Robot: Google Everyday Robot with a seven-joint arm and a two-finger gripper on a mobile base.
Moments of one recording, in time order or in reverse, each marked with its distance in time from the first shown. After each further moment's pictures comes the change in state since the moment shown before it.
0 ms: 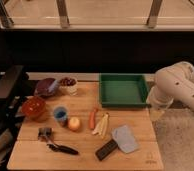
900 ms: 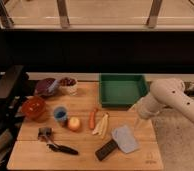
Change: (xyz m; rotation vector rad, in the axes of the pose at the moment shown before) arm -0.081 0.033 0.063 -0.102 -0.368 -0.171
